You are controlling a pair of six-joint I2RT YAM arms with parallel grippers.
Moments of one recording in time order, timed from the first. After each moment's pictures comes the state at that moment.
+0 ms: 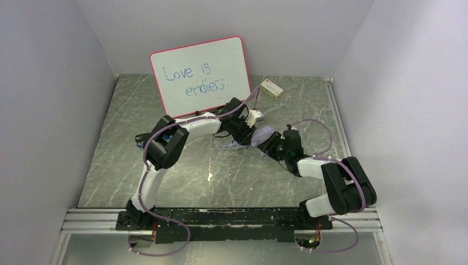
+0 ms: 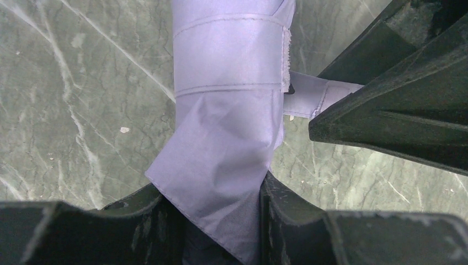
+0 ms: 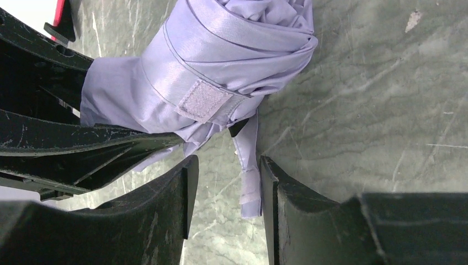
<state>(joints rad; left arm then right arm) -0.76 2.22 1.57 -0.30 0.42 0.16 0.29 1.43 0.37 0.43 -0.17 0.80</state>
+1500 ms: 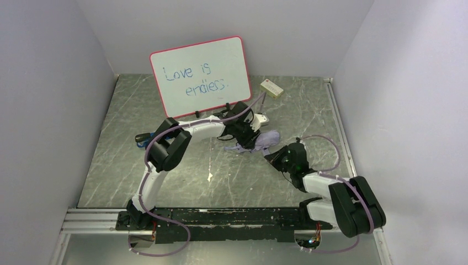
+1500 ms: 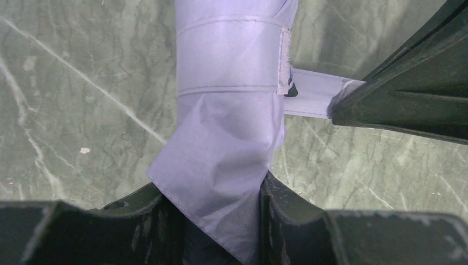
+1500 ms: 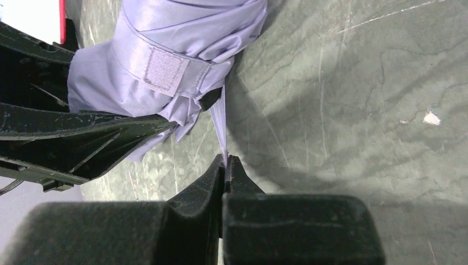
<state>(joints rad) -0.80 2.22 1.57 -0.29 0.40 0.17 0.29 1.25 0.17 0.45 -0.11 0.98</state>
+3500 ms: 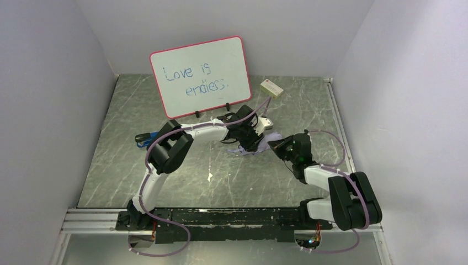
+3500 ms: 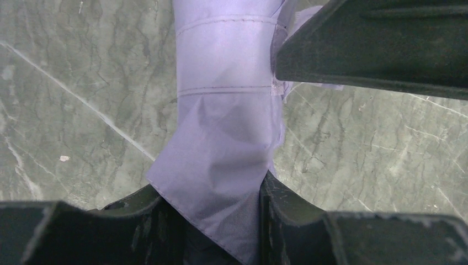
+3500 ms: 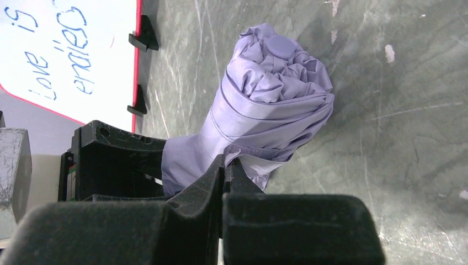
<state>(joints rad) -0.85 2.21 1.56 -0.29 0.33 0.16 0.19 1.26 0.26 0.50 -0.12 1.12</state>
